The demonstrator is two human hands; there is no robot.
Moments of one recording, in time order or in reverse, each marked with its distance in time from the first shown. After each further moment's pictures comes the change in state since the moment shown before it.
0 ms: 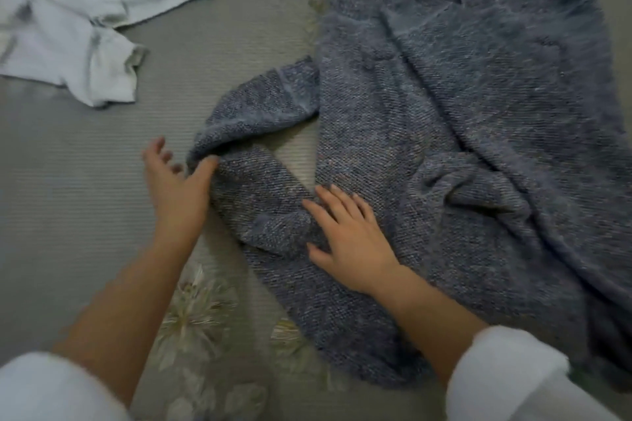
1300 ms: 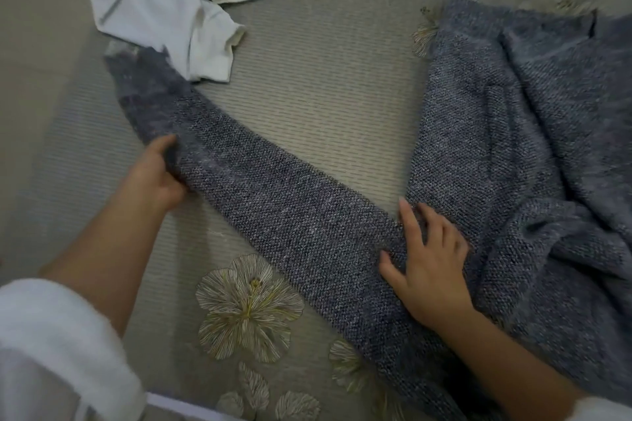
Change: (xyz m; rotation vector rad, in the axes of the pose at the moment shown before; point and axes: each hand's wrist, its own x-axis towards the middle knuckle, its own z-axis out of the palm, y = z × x) left_hand 0.102 -0.043 -0.105 -0.739 -0.075 -0.702; right_hand 0.007 -0.029 0.000 -0.071 0.083 0.269
